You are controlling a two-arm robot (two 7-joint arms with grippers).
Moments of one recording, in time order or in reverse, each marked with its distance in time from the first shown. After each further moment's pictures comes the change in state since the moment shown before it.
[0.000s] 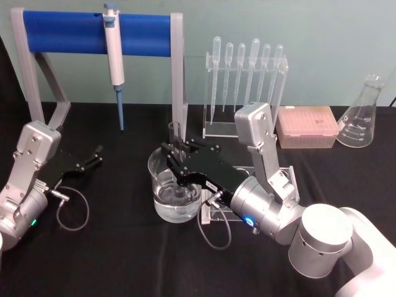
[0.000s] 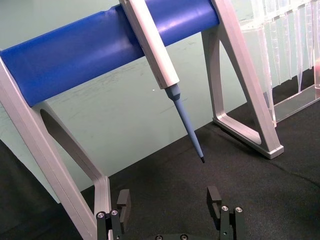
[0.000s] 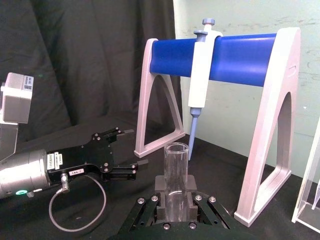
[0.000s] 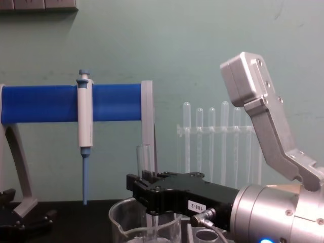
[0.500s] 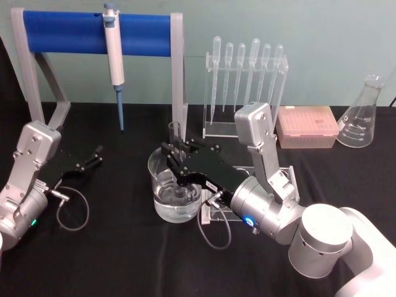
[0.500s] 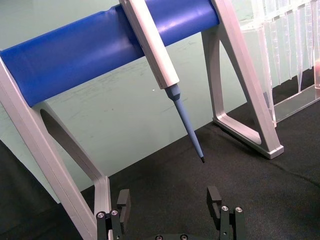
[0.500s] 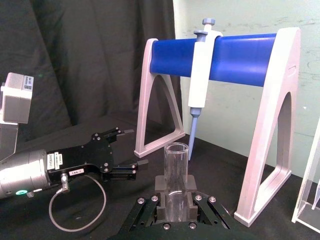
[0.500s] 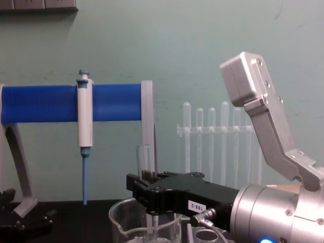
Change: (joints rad) left arm 0.000 0.000 0.000 0.000 0.000 0.000 0.000; right arm 0.000 0.000 0.000 0.000 0.000 0.000 0.000
